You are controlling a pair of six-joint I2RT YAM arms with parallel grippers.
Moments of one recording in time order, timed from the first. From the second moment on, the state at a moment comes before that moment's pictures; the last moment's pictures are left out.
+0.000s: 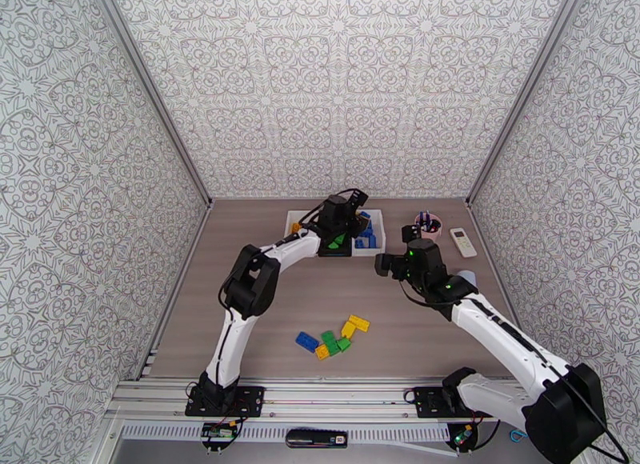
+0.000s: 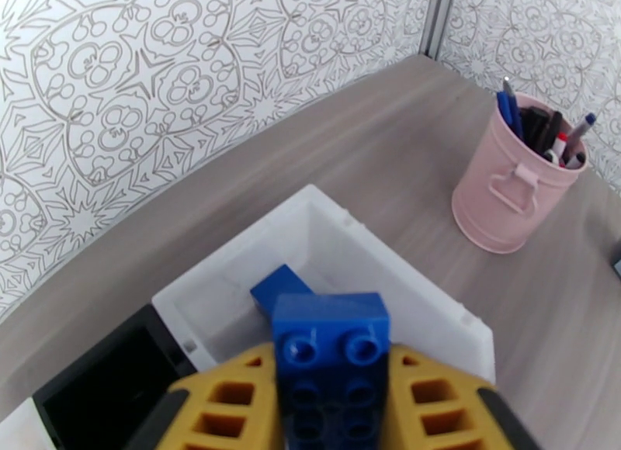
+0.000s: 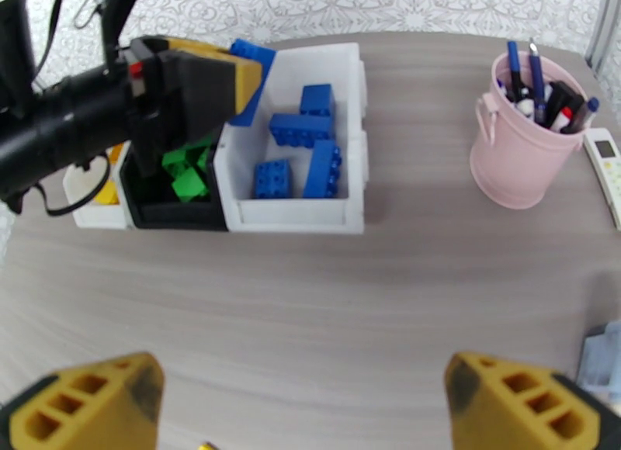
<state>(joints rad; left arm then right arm) -0.58 2.32 1.87 0.03 0.20 0.00 0.45 1.14 0.83 -0.33 0.13 0.41</state>
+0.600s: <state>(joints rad) -0.57 2.45 2.08 -0.08 0.21 0.01 0.45 1.11 0.82 -0.36 0.13 0.42</state>
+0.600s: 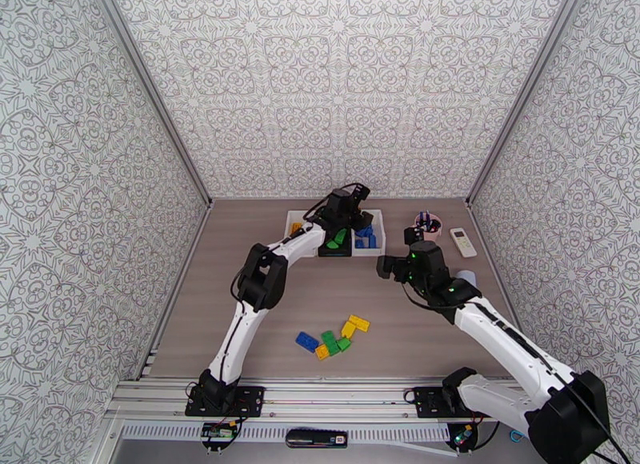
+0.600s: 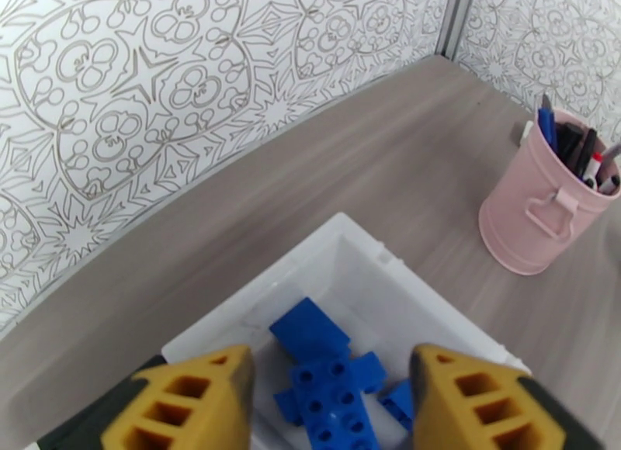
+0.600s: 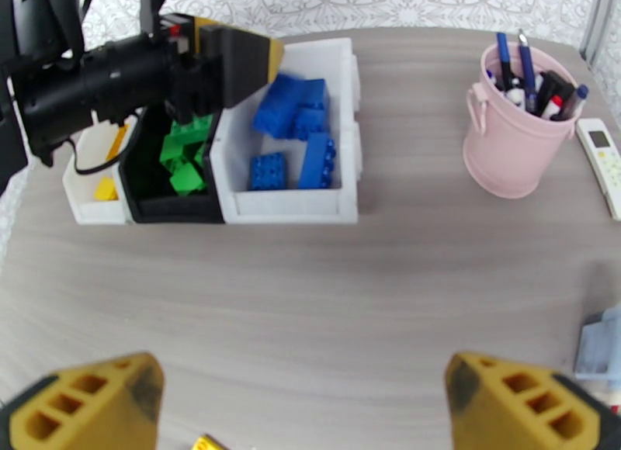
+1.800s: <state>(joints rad) -0.44 1.70 1.18 0.07 0.21 0.02 0.79 1.58 1.01 -0.79 -0.05 -0.25</state>
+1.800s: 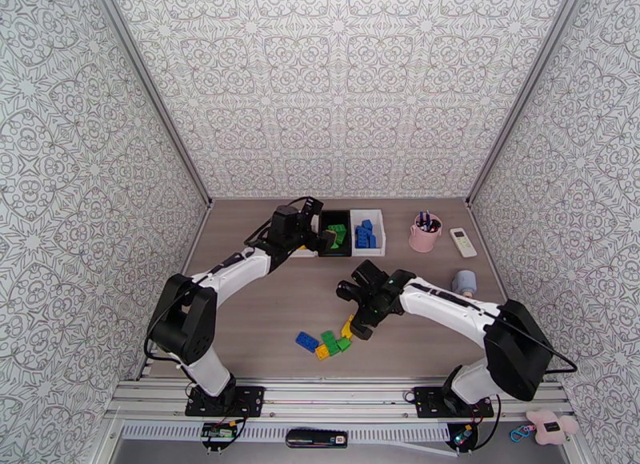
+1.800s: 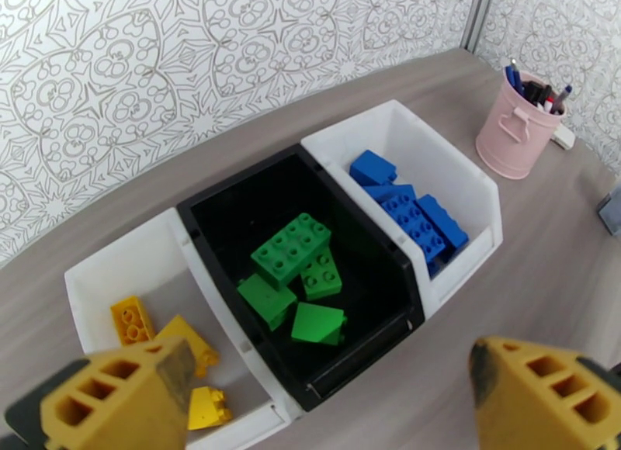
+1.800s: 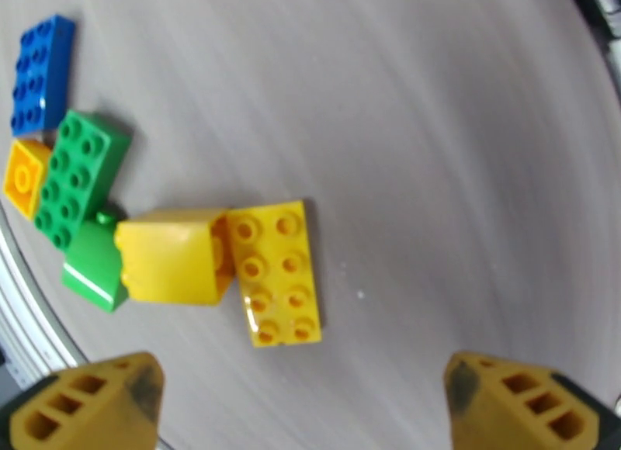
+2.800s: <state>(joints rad) -0.44 1.69 1.17 0.04 0.21 0.03 0.80 1.82 1.12 -0.82 0.00 -0.33</state>
